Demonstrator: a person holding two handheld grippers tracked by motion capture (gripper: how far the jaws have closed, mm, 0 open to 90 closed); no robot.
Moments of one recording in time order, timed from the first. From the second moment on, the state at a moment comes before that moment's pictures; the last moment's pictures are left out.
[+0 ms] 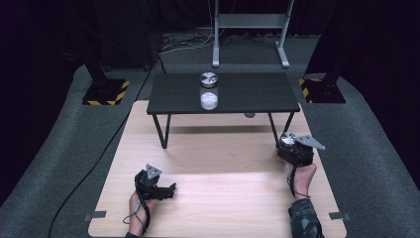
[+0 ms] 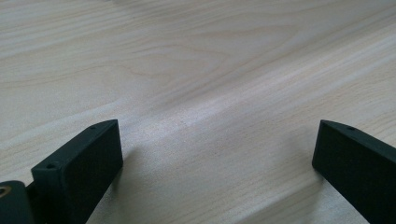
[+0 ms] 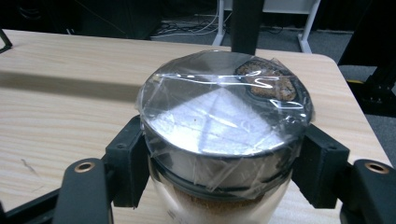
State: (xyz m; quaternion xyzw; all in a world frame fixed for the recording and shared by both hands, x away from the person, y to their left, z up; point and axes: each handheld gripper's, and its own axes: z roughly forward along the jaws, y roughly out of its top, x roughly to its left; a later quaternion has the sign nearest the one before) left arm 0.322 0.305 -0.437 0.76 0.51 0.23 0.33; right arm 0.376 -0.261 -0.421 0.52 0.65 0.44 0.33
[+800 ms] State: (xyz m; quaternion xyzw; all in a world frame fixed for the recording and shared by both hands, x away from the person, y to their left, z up) left arm 0.322 0.305 -0.437 0.76 0.51 0.23 0.33; right arm 0.366 -0.255 -0.396 0.49 0.66 0.45 0.35
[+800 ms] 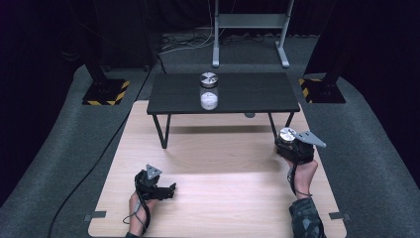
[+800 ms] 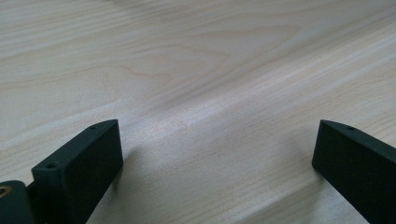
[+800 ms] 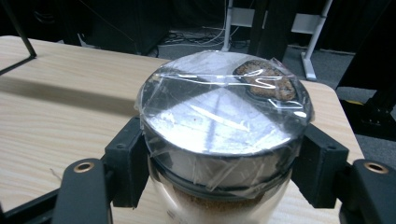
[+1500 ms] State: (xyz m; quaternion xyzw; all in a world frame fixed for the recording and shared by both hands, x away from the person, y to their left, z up) left arm 0.322 0.305 -0.437 0.76 0.51 0.23 0.33; right arm 0.358 -0.247 -0.369 0.46 0.67 0.46 0.36
